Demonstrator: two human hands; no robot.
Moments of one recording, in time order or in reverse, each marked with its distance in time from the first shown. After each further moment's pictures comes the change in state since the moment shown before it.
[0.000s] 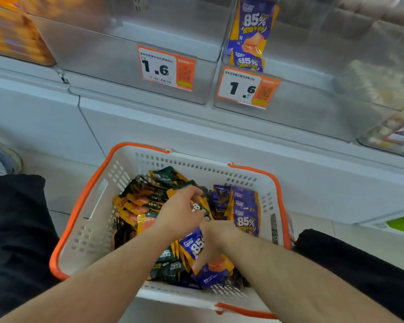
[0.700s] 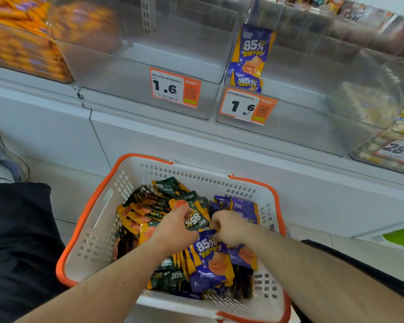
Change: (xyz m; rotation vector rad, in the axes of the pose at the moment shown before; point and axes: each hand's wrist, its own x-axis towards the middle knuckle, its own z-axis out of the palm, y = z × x) left_hand -0.014 -0.011 -0.008 0.014 -0.113 -0.177; right_hand -0.029 0.032 -0.030 0.363 0.282 -0.058
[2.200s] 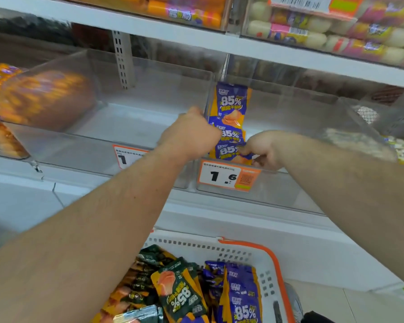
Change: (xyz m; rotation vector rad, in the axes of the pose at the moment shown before) left_hand 0.126 0.255 -0.172 0.017 0.398 0.247; right_hand 0.036 0.019 -0.308 0.957 0.359 0.401
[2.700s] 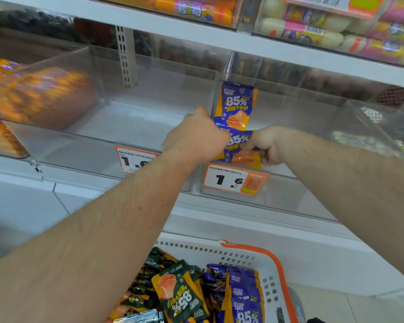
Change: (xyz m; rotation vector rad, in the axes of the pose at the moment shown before) left_hand -0.002 0.002 0.000 0.068 0.030 0.025; right_hand 0.024 -0.014 -0.004 0.007 0.075 -0.014
